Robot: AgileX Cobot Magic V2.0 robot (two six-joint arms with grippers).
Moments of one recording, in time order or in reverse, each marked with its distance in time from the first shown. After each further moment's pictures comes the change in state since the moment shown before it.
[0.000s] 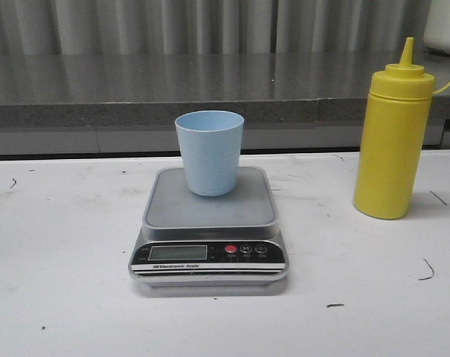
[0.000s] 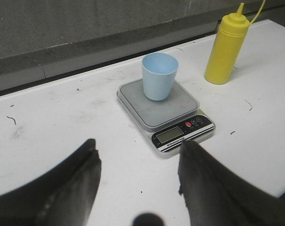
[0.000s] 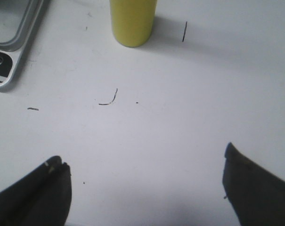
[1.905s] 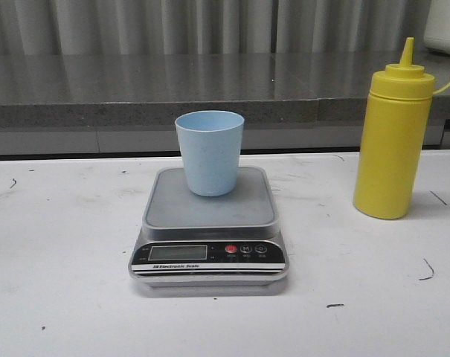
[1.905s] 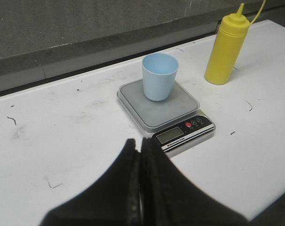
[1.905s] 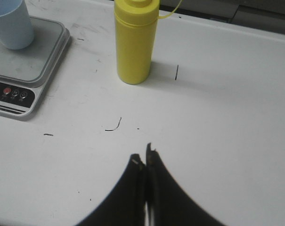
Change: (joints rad) left arm 0.000 0.000 0.000 0.000 0.000 0.000; right arm 0.000 -0.186 0.000 0.014 0.009 -0.007
